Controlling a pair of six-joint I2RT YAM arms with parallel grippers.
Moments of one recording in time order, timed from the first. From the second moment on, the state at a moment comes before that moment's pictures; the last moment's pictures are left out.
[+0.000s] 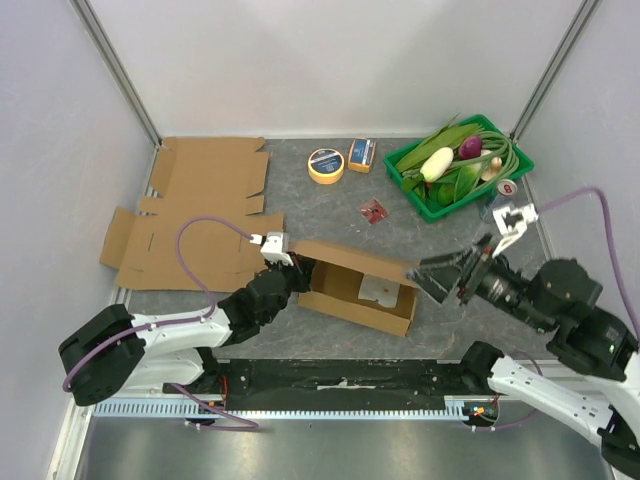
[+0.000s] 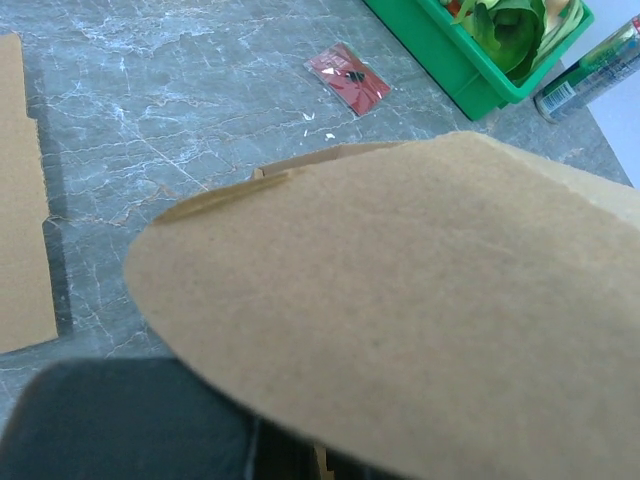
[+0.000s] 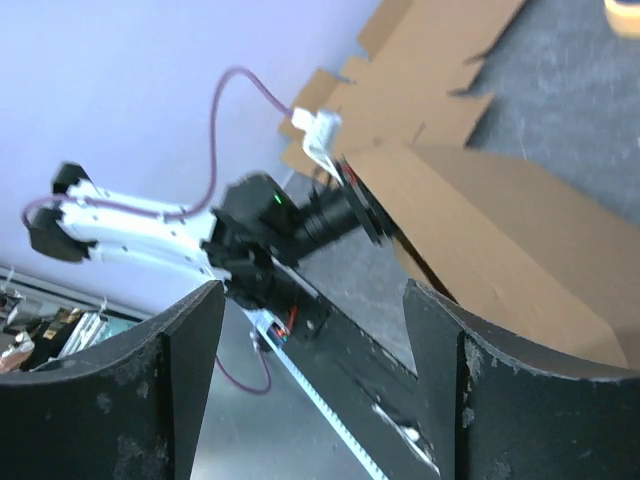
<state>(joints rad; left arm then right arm) -0.97 1.16 0.33 0.59 -0.50 -0.59 0.86 0.45 1.00 -0.64 -0.03 0.72</state>
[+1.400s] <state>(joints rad) -0.97 0.71 0.81 -0.53 -0.06 -0.79 0.95 1.11 0.44 0.25 -0.10 0.84</state>
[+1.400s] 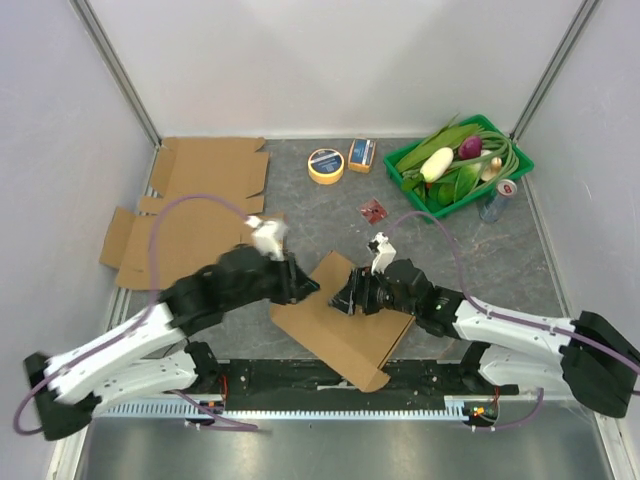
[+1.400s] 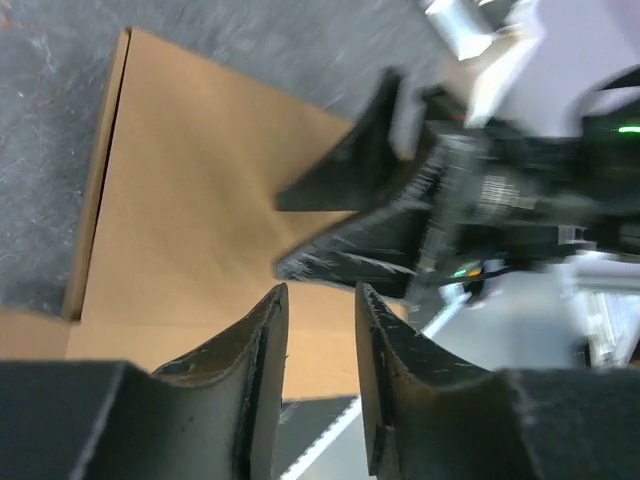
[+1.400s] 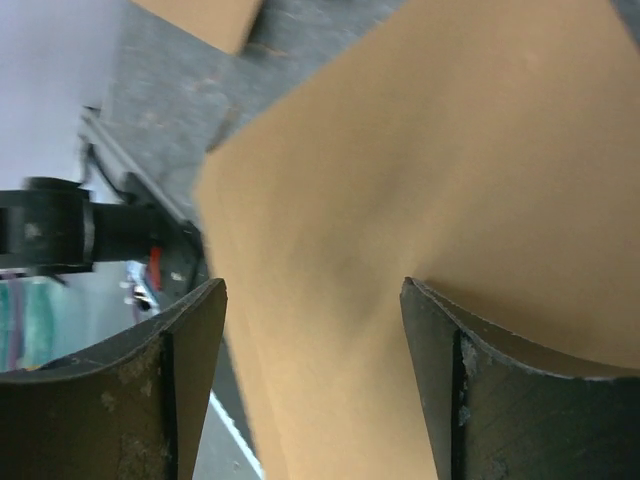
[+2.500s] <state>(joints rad) -0.50 0.84 0.55 -0.12 0.23 -0.64 0.67 0.62 0.36 -0.54 0.11 0.97</state>
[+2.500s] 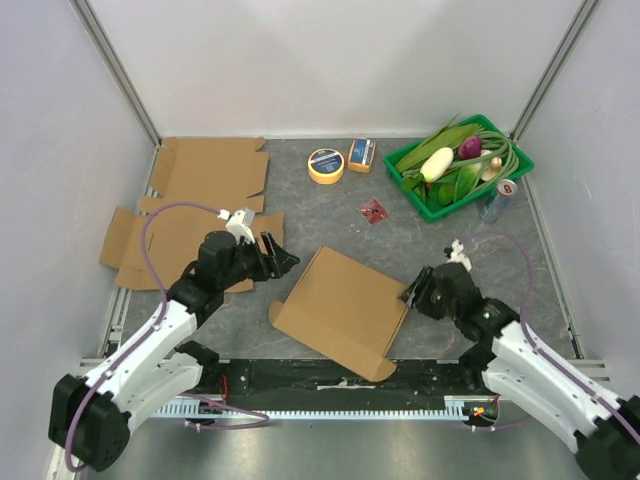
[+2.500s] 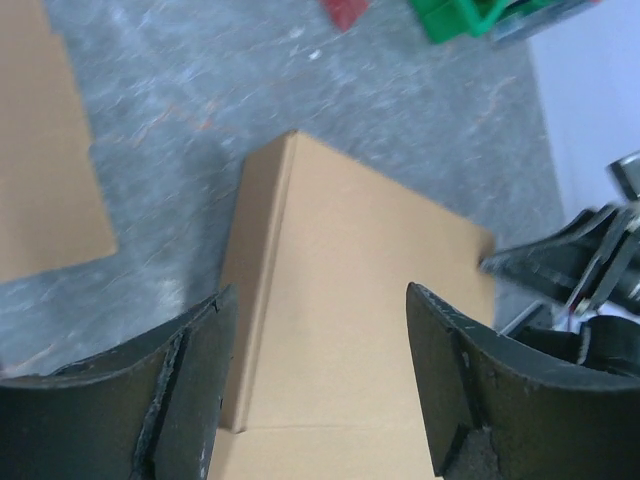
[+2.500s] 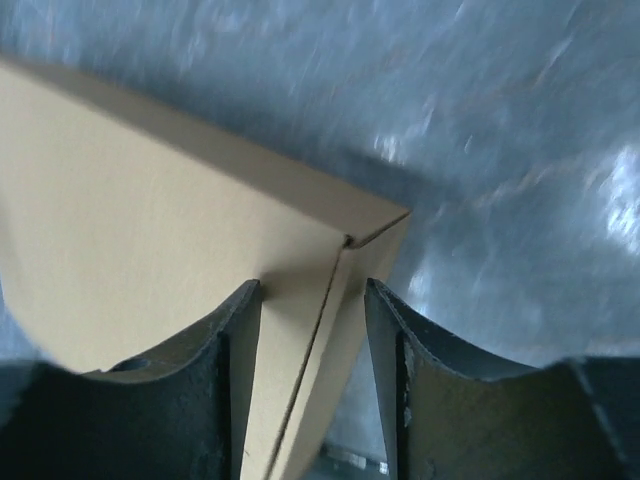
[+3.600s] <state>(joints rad) -0.44 1.24 0.31 0.41 0.51 -0.75 0.07 1.11 0.46 -0.10 -0.44 0.48</state>
